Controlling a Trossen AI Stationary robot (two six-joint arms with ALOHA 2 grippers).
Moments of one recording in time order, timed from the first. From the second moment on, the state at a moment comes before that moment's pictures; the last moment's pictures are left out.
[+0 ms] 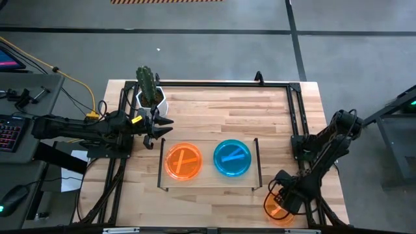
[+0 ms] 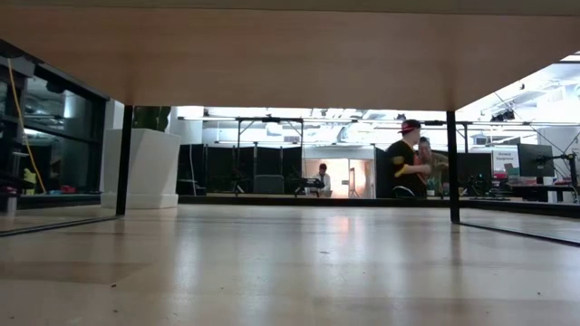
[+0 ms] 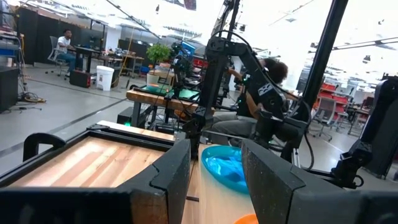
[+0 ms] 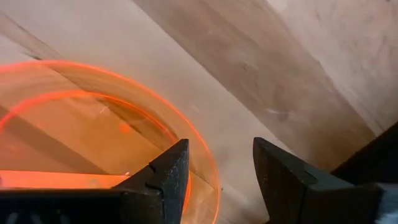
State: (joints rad) left arm 0.05 0.60 0.23 0.54 0.01 -0.21; right arm 1.03 1.56 0.83 -0.84 -0.05 1.84
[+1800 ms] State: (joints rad) left arm 0.05 0.60 0.23 0.54 0.01 -0.21; right arm 1.03 1.43 0.83 -0.78 0.17 1.86
